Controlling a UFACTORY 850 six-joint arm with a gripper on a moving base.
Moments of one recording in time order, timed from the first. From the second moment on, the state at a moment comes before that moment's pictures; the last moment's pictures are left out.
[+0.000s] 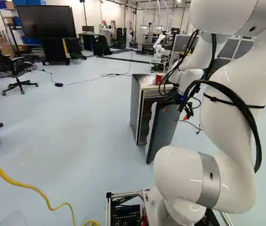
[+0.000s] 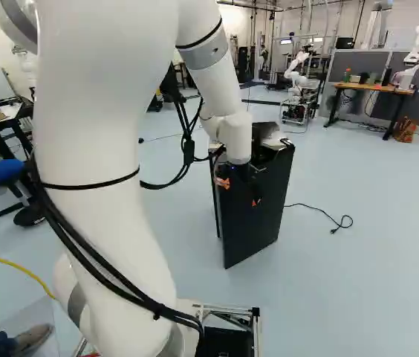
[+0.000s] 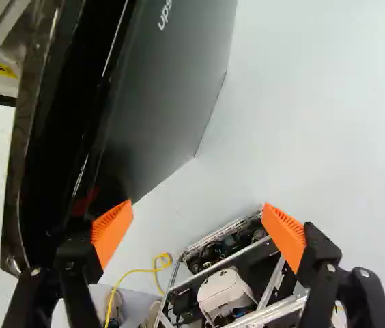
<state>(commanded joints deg) -24.2 -14.6 -47.2 10.3 -18.7 1.8</state>
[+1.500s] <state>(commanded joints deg) -14.8 -10.2 -41.9 10.3 5.1 1.8</state>
